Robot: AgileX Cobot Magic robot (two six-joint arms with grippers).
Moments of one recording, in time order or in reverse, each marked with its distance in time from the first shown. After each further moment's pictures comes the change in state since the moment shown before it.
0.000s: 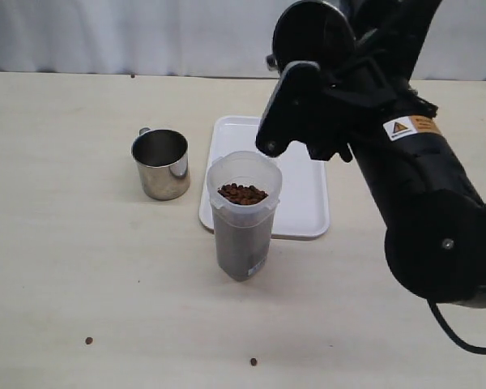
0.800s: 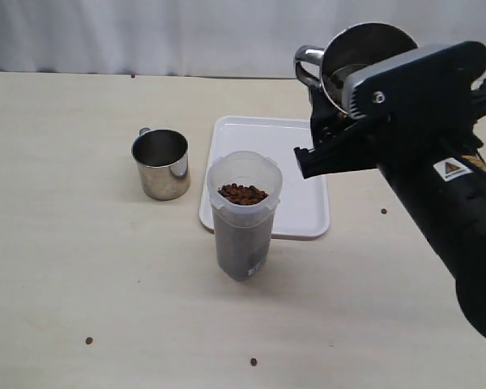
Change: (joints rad) left arm 0.000 0.000 0.000 0.000 0.000 0.000; right arm 0.000 -0.153 0.151 0.044 0.133 0.961
